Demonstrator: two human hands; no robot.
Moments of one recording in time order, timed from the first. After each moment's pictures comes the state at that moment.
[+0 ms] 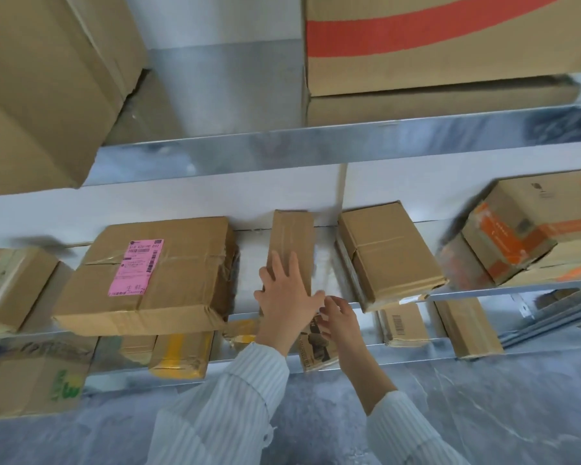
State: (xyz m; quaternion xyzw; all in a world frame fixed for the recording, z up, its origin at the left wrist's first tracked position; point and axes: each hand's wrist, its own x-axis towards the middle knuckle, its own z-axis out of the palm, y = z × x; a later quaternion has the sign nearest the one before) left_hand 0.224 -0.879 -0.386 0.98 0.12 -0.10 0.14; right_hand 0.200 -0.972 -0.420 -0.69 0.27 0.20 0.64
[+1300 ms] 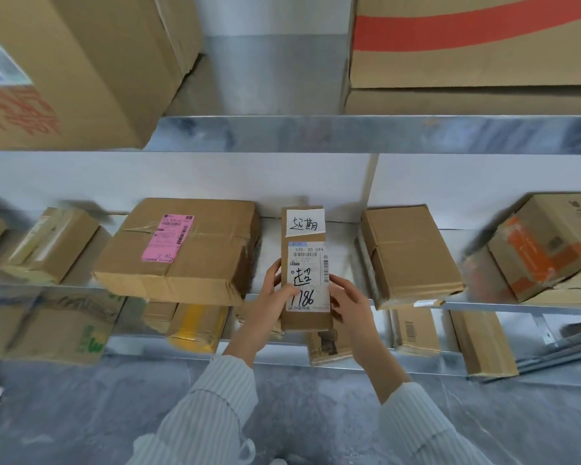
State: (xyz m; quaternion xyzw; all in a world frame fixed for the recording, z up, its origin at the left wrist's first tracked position) left_hand 0.177 -0.827 -0.399 0.66 0.26 -0.12 0.70; right_hand 0.195 -0.979 -0.409 -0.67 0.12 0.19 0.71
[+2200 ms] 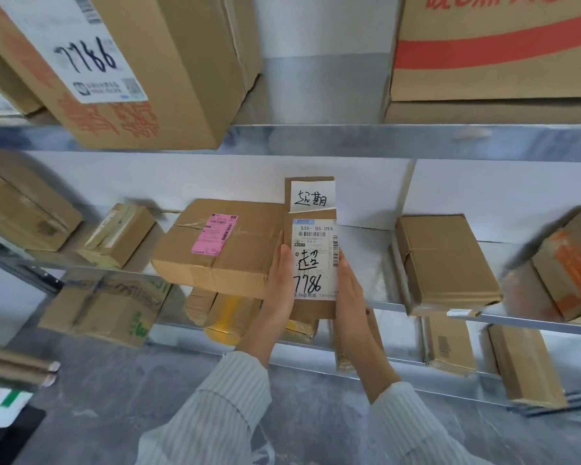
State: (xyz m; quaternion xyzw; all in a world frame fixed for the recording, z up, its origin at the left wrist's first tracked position) left_hand 0.150 -0.817 -0.335 0.70 0.24 0.04 0.67; right_hand 0.165 -0.920 -0.359 -0.62 -0.02 0.14 0.77
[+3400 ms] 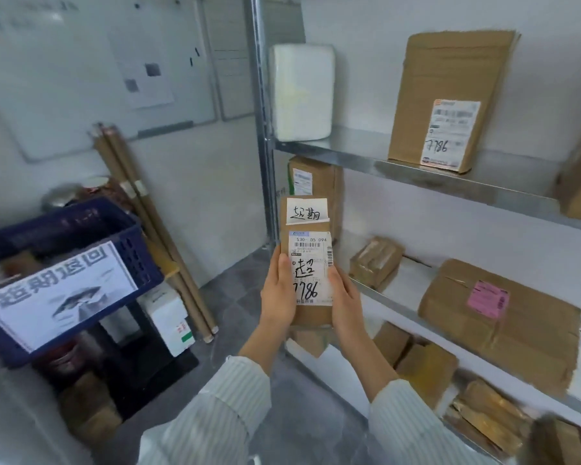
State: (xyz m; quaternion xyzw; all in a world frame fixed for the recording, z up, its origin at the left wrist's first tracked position) left_hand -0.222 -0.412 -0.238 0.64 0.41 0.34 0.56; right_hand -0.149 -0.486 -0.250 -0.60 -0.23 0.29 0.70
